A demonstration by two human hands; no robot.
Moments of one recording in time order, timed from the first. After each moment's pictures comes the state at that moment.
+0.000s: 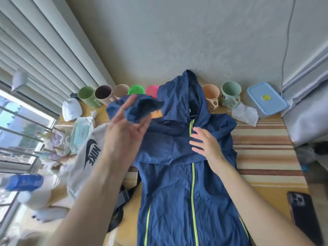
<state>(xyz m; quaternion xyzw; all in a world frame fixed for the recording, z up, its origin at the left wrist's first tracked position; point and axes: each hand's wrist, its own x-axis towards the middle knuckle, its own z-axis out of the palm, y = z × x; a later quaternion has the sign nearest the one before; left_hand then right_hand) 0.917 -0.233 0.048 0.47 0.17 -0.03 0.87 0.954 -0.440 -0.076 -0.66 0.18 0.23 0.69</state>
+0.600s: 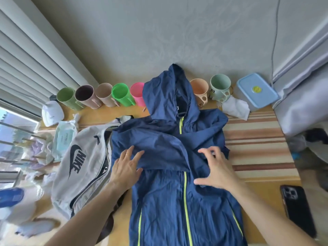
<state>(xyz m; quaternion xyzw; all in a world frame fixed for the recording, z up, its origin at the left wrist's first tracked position) 0.897 -0.179 -0.129 0.97 -0.01 -0.22 0.03 0.909 -0.525 -0.145 -0.95 -0.08 0.23 0.19</state>
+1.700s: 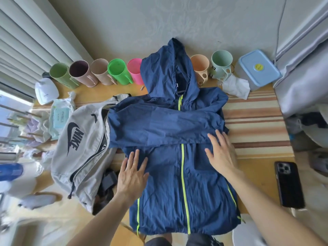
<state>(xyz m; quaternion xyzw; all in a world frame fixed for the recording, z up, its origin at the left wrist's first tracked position) 0.785 -0.200 -0.177 0.98 -0.06 -0.18 -0.02 0.866 -0.543 -0.193 -0.99 -0.04 0.11 0.09</state>
